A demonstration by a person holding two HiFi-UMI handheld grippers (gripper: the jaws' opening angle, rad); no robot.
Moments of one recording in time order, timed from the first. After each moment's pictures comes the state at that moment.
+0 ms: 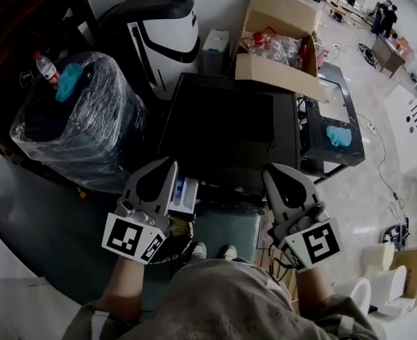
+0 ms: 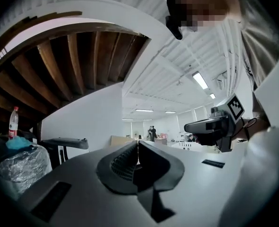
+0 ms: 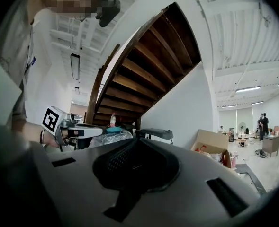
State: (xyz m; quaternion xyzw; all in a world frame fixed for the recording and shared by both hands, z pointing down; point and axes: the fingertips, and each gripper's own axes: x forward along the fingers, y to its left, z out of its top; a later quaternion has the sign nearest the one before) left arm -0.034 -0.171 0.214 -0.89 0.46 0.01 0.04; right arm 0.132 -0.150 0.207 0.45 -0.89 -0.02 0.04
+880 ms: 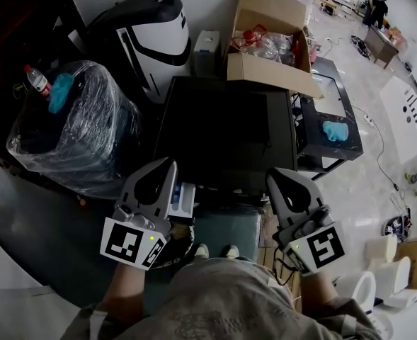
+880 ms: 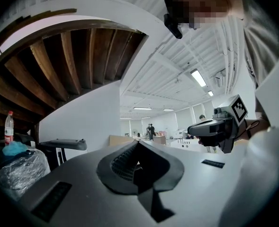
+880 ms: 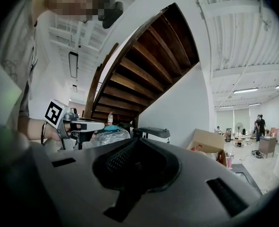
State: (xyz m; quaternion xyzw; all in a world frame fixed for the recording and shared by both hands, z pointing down) left arm -0.017 -0.184 0.197 -0.89 0.45 -0.01 0.05; right arm 0.150 -0.150 0.207 0.46 -0.88 -0.02 0.04
